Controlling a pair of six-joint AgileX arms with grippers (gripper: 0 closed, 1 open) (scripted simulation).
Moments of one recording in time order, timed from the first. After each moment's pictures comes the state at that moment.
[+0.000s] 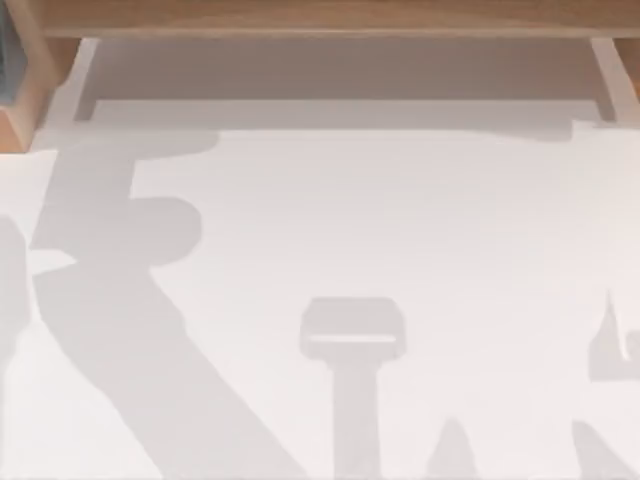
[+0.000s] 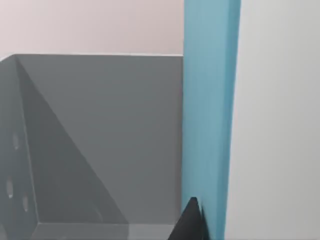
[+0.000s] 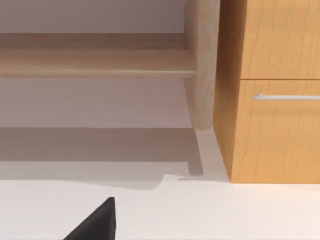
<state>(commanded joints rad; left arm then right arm) 0.38 2.12 1.58 0.54 0.42 0.00 0.00 0.00 0.00 0.00 0.00 0.00</state>
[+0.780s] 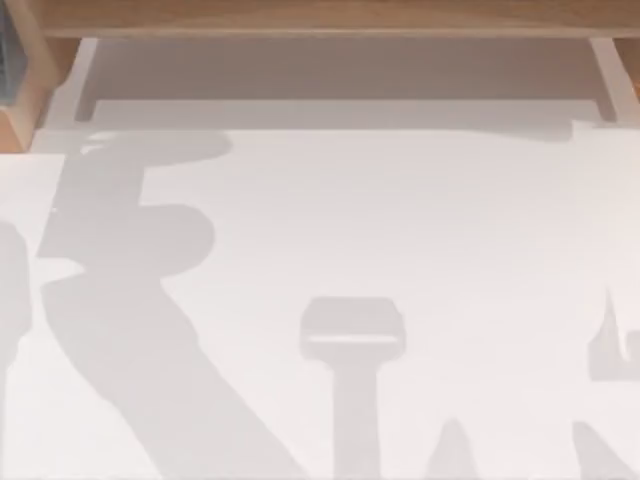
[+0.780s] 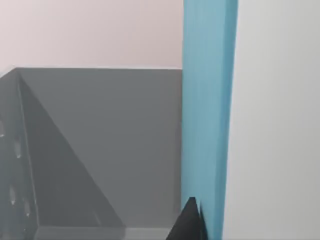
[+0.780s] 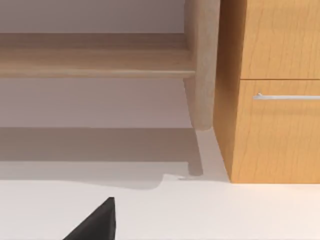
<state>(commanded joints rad) 0.39 2.08 1.55 0.52 0.43 0.00 0.00 0.00 0.00 0.00 0.00 0.00</state>
